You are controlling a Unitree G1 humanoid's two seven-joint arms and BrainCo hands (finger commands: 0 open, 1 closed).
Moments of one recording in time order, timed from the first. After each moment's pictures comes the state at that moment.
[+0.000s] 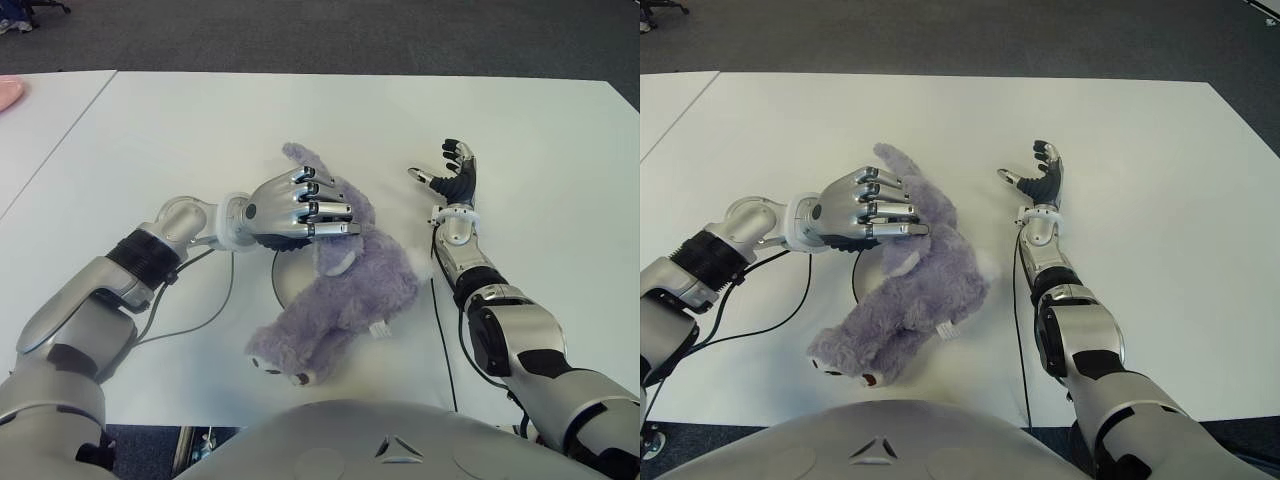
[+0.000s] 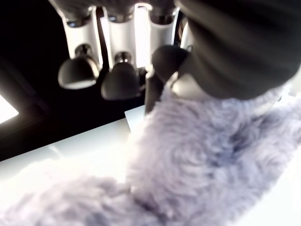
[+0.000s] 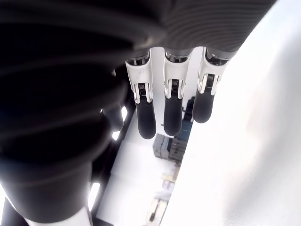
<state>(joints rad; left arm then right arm) -0.67 0.70 -0.72 0.32 1.26 -0.92 1.29 -0.64 -0.18 -0.06 1.20 -0.20 -0.55 -0.47</state>
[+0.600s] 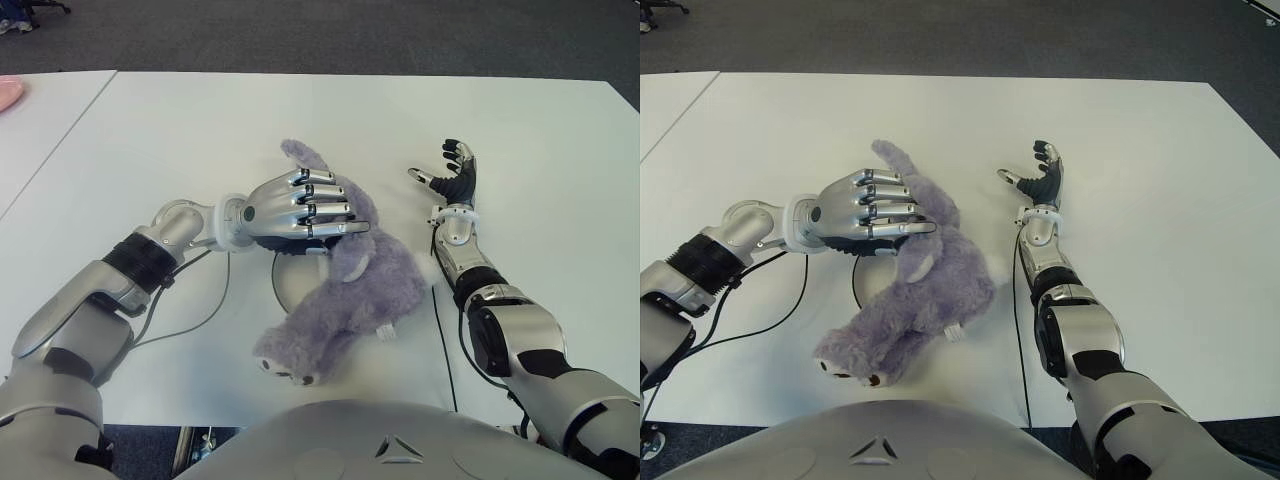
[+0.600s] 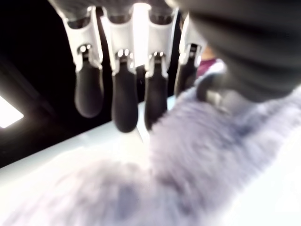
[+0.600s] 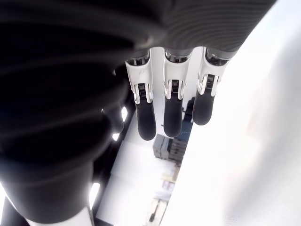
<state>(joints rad) -0.65 0.73 -0.72 0.31 1.31 -0.84 1.29 -0.64 -0.18 -0.05 1.20 -0.20 -0.54 -0.48</state>
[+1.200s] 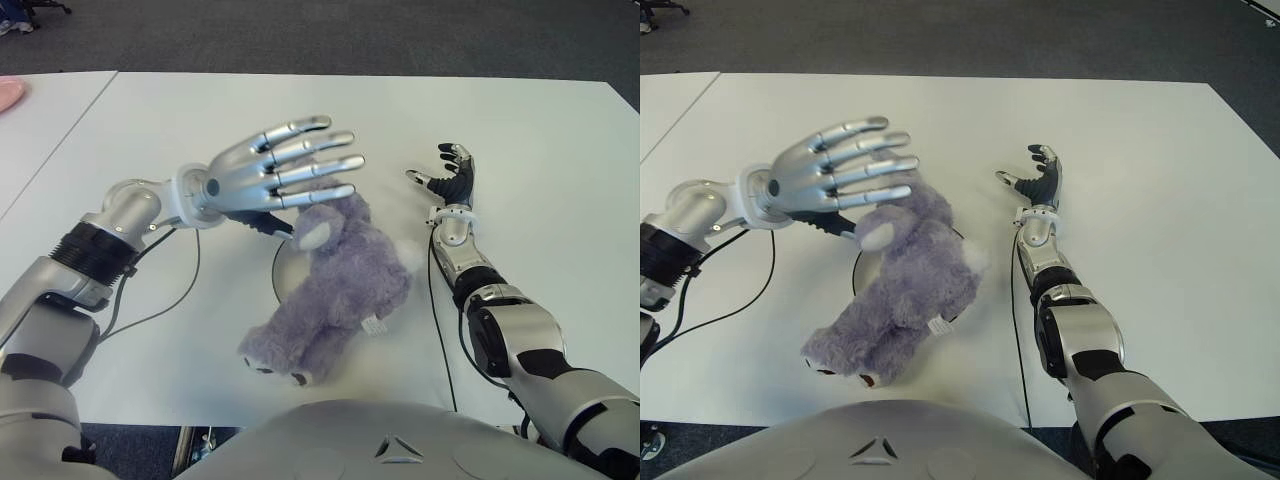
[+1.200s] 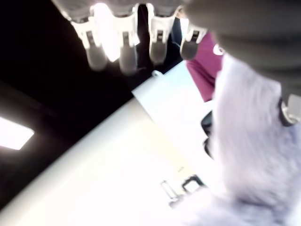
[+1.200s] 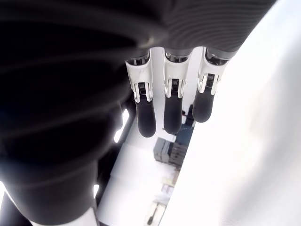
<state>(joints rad) -0.65 0.86 -0.55 0.23 1.27 -0.77 1.24 -0.64 -0.18 -0.02 1.20 -0.24 -0.53 -0.52</state>
